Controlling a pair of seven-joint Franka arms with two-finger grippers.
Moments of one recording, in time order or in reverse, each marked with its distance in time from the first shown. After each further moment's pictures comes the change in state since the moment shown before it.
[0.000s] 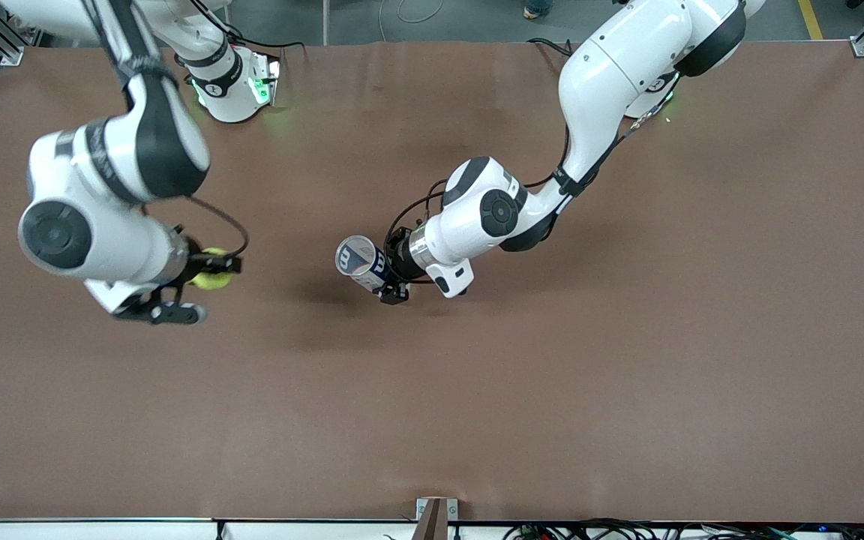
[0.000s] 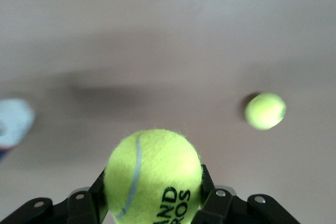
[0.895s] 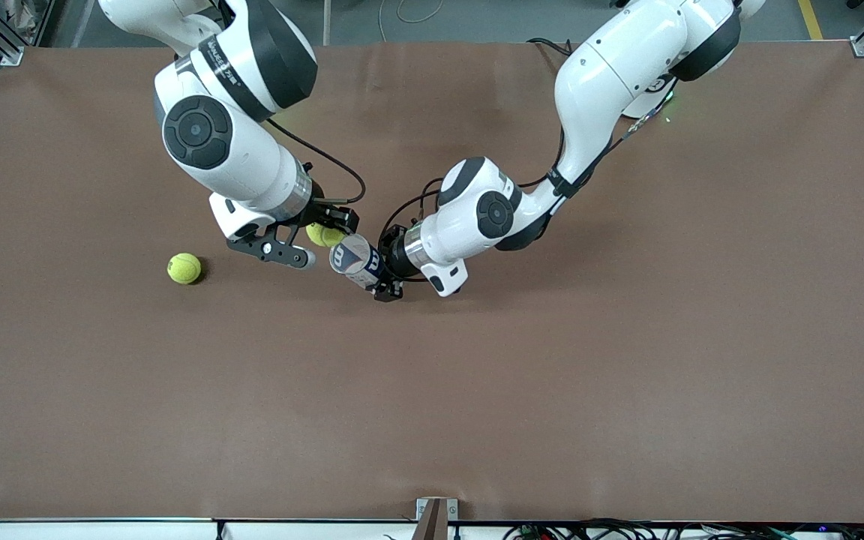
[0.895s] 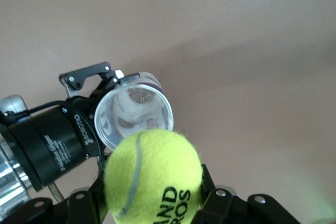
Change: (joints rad) left arm 0.001 0.014 -0.021 0.015 -0.010 0.001 0.002; right arm 0.215 -0.020 -0.002 -0.012 0.129 0.161 0.372
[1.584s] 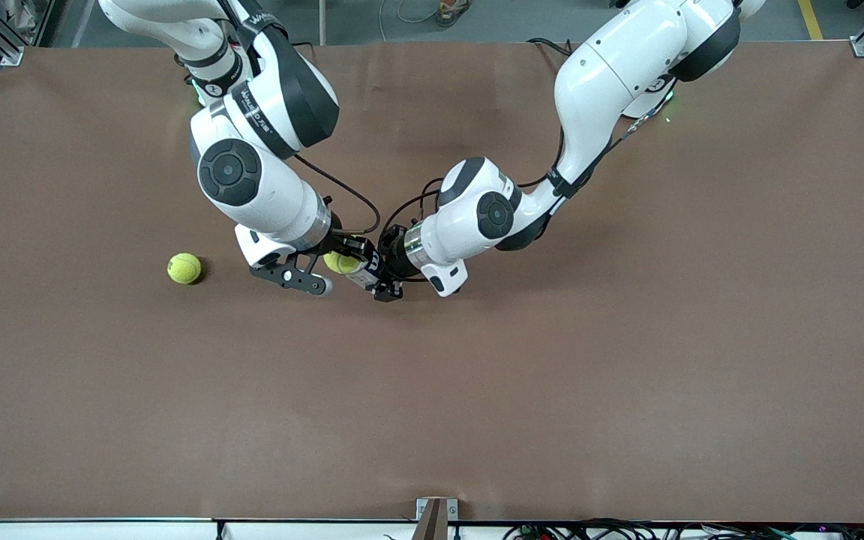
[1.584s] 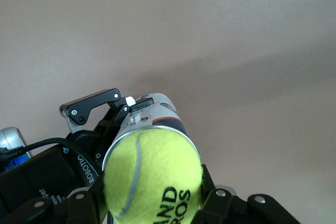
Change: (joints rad) left arm 0.000 0.001 -0.001 0.001 -0.007 0.000 0.000; right arm 0.011 0.086 -0.001 0.000 0.001 0.113 0.001
